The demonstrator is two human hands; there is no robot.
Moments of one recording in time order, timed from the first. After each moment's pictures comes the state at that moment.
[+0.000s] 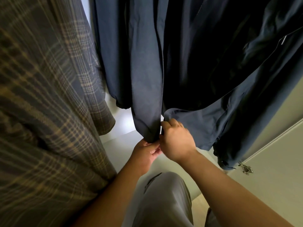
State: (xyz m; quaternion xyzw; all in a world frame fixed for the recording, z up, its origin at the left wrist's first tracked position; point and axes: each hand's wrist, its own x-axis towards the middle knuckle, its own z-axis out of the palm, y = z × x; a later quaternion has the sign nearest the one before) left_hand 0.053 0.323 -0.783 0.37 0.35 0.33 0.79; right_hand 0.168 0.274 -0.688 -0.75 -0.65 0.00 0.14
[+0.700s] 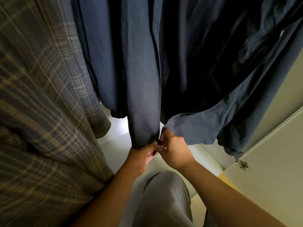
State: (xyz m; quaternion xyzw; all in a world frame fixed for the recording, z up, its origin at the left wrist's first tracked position) left_hand 0.051 0.326 -0.791 0.28 0.37 0.35 0.81; right_hand 0.174 0.260 -0.723 -0.75 -0.58 0.16 0.27
